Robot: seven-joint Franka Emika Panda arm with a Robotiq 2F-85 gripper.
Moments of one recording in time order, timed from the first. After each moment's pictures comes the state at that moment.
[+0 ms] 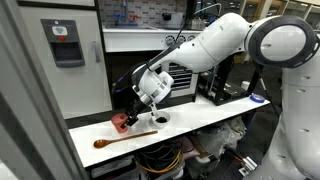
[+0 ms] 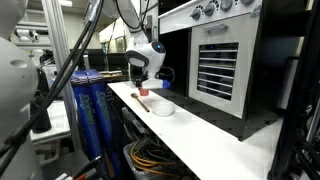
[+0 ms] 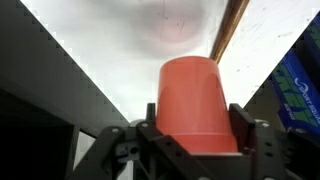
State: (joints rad) arm 0.35 0.39 0.09 -2.06 1.40 2.67 -1.97
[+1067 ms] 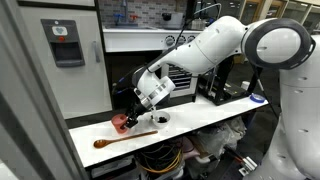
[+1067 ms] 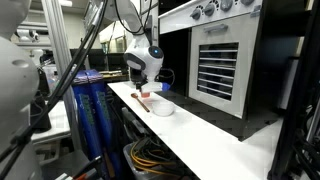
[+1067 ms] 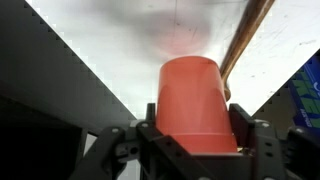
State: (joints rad) arm 0.36 0.41 0.09 -2.05 1.59 2.73 -2.16
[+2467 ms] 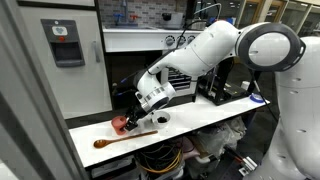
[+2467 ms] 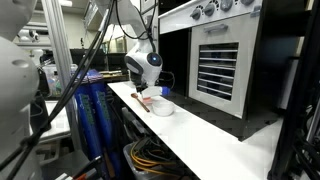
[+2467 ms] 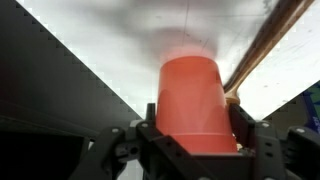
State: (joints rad) arm 0.36 0.46 0.09 -2.03 1.80 2.73 -2.38
